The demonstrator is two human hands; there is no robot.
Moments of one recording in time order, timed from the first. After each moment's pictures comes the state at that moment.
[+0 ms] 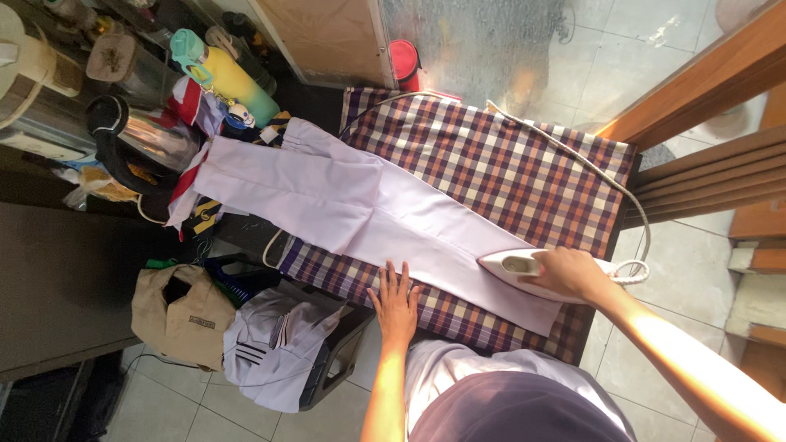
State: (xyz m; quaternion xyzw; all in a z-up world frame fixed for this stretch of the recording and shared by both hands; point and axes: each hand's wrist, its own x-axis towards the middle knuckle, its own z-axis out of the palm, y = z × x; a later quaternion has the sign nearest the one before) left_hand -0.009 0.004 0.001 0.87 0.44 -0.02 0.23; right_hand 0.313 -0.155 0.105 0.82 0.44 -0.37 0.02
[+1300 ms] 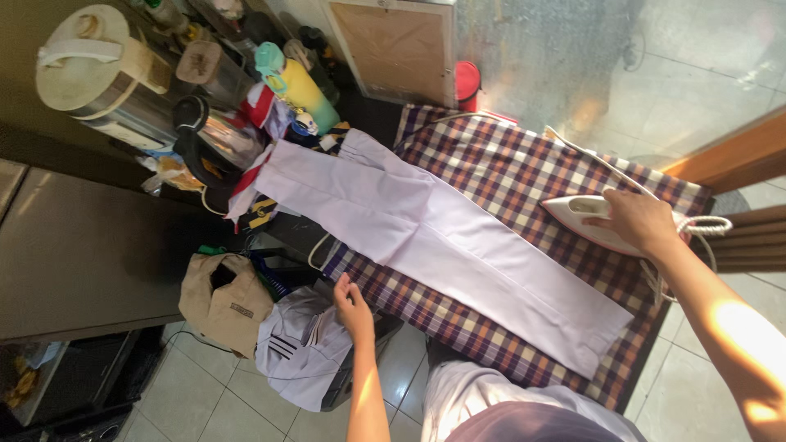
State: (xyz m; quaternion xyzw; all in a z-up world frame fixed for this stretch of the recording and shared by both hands) left_hand -0.095 0.122 0.002 0.59 0.66 0.33 0.32; right_hand 0.437 -0.071 0.066 0.87 0.45 -0.17 0.07
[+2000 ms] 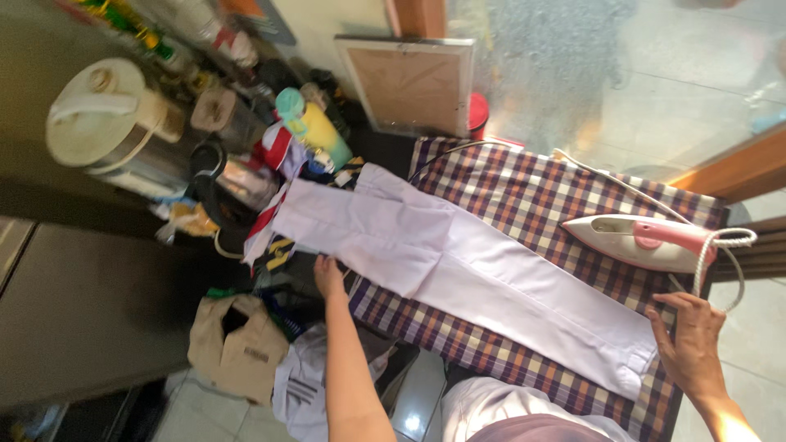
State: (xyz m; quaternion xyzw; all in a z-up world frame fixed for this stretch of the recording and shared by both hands) left_hand -0.096 0.351 -0.032 0.43 0.57 0.42 0.55; right_hand 0.275 -0.194 0.089 0.89 0.36 0.00 -0.26
